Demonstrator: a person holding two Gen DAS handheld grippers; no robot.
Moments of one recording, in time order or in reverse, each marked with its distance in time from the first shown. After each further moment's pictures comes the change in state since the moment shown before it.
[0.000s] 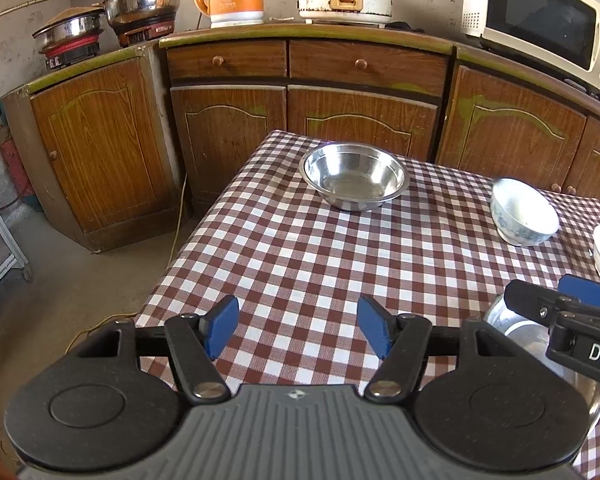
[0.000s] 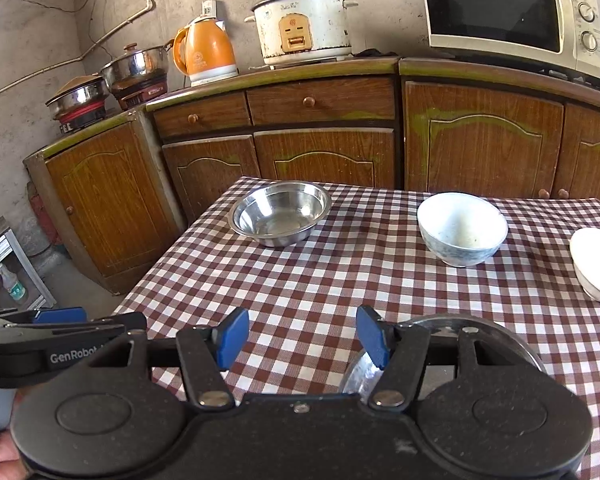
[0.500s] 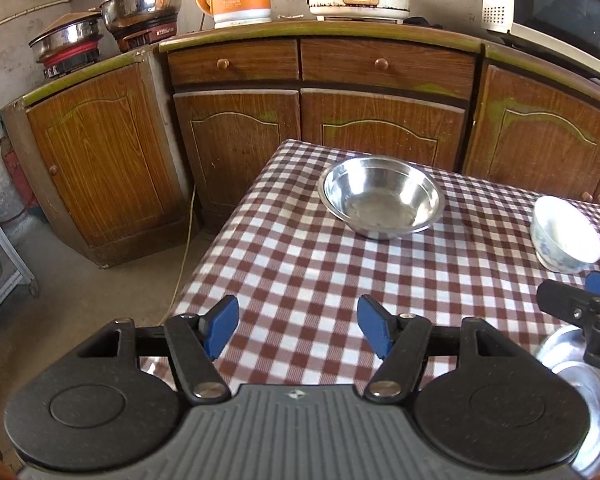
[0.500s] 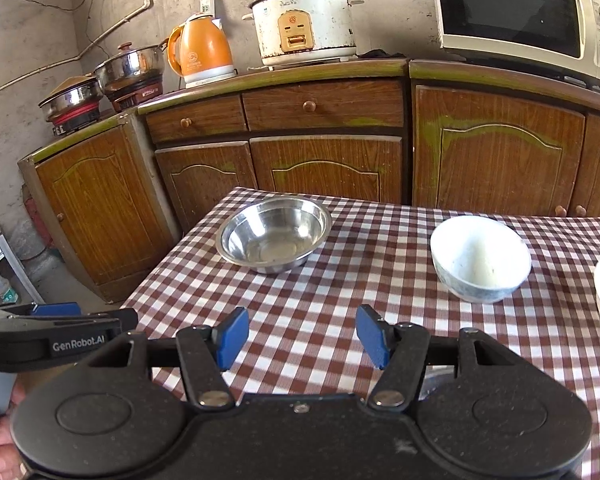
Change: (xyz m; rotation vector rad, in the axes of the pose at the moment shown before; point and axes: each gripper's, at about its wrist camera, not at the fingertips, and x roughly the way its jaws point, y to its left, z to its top) left arm 0.047 0.007 0.038 0.022 0.001 0.054; right arm 0.053 -0.009 0.035 -0.015 -0.007 0.005
